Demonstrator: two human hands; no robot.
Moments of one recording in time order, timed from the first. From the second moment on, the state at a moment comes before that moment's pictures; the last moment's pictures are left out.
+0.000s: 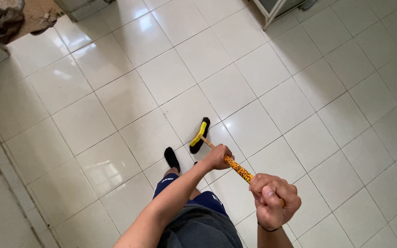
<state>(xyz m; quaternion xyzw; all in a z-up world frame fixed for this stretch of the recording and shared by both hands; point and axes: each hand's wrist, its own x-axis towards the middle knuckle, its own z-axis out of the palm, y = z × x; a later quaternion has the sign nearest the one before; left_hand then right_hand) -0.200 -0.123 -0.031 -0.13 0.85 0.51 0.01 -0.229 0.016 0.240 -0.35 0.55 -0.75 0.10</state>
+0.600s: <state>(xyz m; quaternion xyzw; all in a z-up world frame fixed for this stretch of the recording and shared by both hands) -0.142 -0.228 -0.042 -0.20 0.87 0.45 -0.01 -0.210 -0.056 0.224 -0.38 0.50 -0.75 0.18</state>
